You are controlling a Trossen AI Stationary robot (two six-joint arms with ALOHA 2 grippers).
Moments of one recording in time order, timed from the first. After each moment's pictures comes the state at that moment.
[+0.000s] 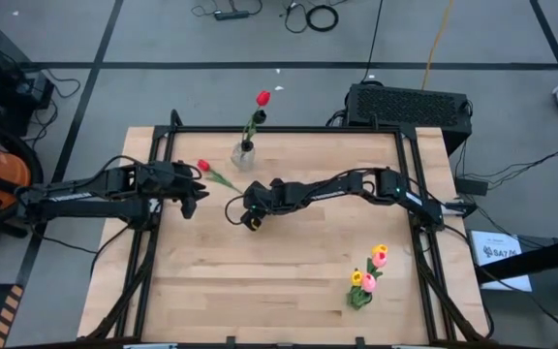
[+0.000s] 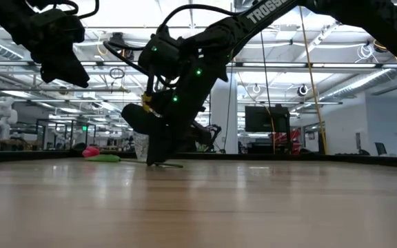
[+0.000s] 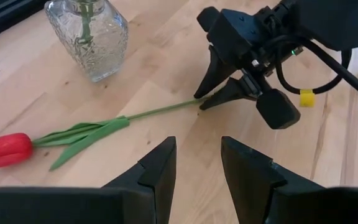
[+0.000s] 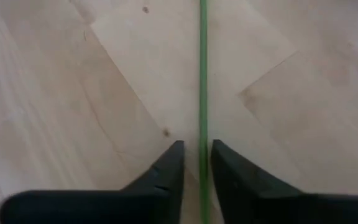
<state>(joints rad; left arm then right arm) 0.19 0.57 0.56 -0.67 -0.06 -0.39 -0.04 2.35 1.71 -0.40 0.23 0.57</state>
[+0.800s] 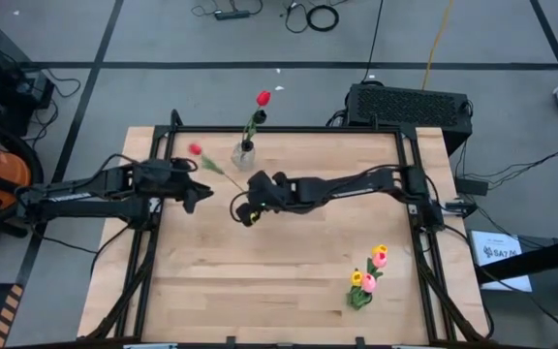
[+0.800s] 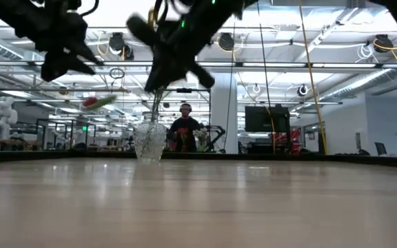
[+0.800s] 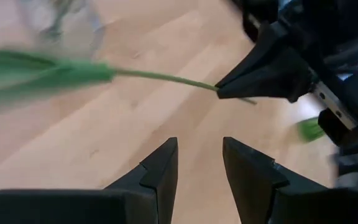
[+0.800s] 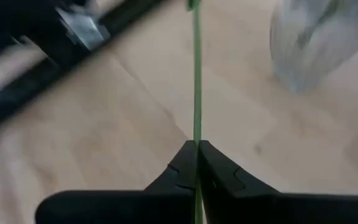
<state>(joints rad) 0.19 0.55 0.56 -0.57 0.01 -0.67 0.02 2.08 1.70 -0.38 0.34 0.69</state>
